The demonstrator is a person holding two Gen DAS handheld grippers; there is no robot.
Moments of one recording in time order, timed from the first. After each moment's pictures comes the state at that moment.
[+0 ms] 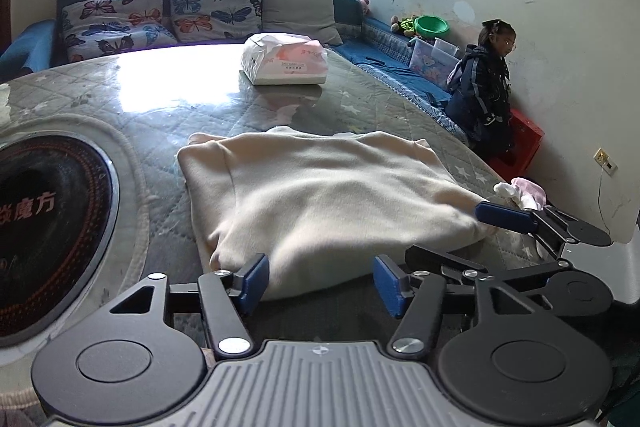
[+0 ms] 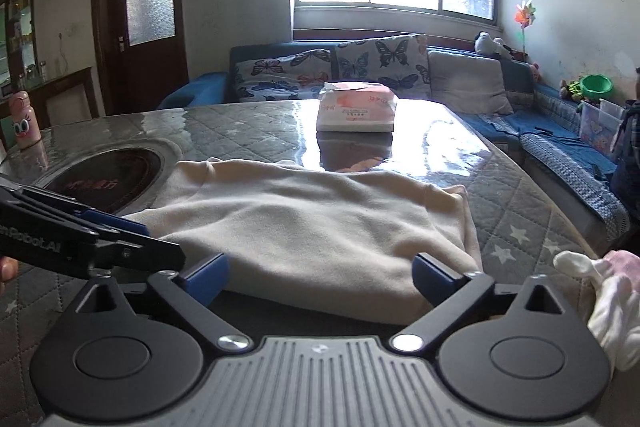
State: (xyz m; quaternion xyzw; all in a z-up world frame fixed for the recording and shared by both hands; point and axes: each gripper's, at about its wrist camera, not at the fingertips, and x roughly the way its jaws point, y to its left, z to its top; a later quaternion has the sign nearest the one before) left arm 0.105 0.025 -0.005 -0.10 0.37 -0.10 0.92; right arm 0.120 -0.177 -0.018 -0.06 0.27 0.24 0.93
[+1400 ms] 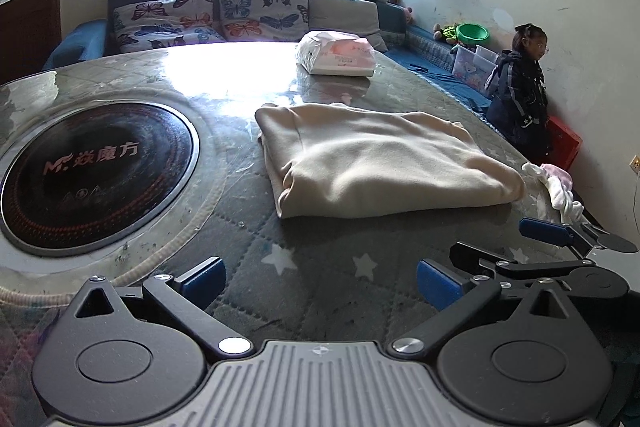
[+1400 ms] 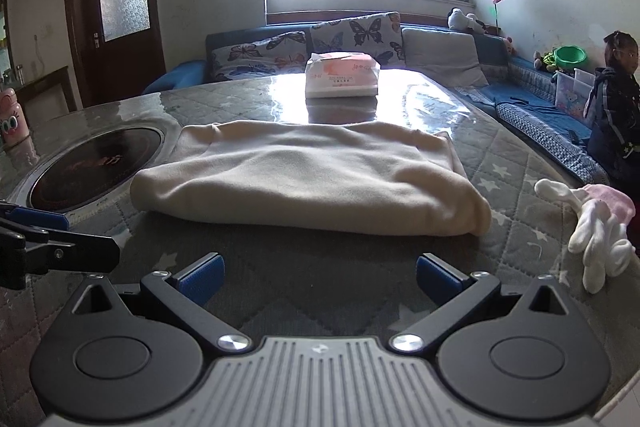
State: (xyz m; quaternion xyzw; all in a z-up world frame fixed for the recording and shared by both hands) left arm 0.035 0.038 -0.010 -0.09 0.36 -0.03 0.93; right arm 0.073 -0.172 -0.032 -0.04 0.30 0.20 0.93
